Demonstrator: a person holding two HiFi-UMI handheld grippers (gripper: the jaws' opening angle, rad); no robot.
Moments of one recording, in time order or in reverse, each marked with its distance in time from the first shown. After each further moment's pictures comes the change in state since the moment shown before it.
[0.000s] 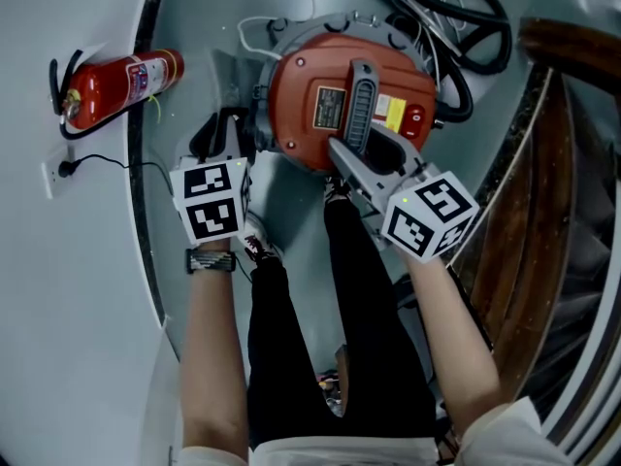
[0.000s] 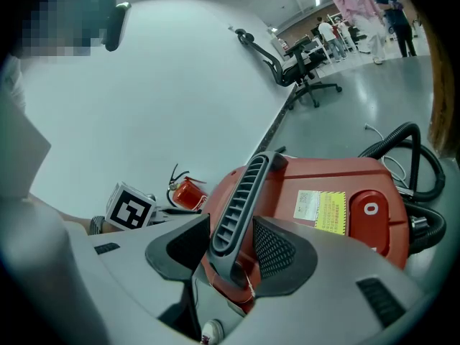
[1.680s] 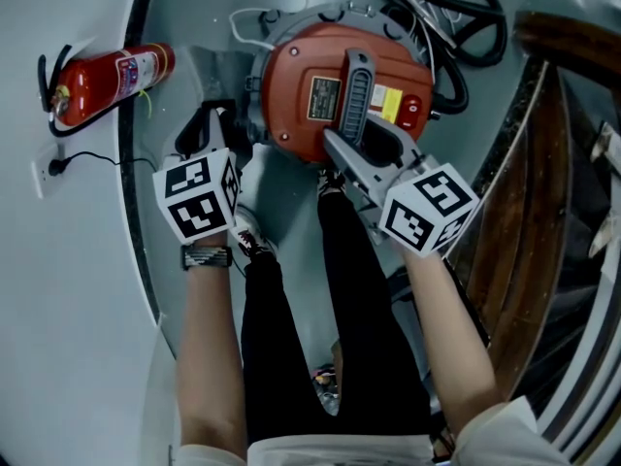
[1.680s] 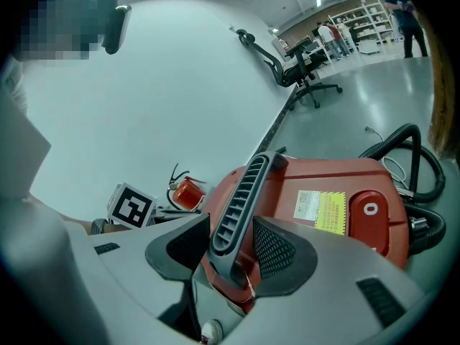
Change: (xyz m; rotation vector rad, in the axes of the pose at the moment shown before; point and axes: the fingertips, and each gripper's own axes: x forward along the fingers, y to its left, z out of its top) left arm -0.003 0.012 -0.001 -0.146 -0.029 0.036; right arm 0.000 0.000 0.001 -0.006 -0.001 0.000
